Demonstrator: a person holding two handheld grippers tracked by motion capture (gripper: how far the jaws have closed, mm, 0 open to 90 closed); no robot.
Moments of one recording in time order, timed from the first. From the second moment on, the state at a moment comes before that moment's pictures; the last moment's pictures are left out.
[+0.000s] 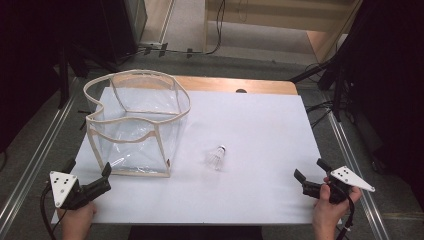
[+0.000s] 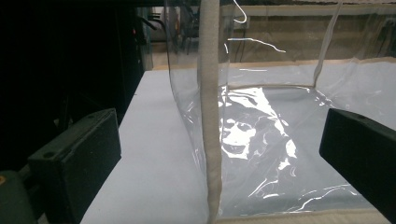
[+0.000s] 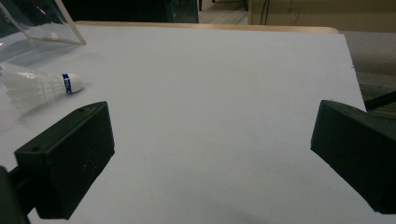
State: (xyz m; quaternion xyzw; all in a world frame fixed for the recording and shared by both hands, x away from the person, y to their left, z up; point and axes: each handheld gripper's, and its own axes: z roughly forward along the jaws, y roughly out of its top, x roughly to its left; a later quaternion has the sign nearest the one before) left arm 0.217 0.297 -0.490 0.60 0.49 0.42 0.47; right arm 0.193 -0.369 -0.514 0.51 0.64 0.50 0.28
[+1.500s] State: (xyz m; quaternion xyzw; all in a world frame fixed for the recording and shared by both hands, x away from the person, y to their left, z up) left arm 0.215 0.295 -0.490 0.60 0.48 0.43 0.47; right arm 0.229 -0.244 -0.476 0.35 0.81 0.44 0.17
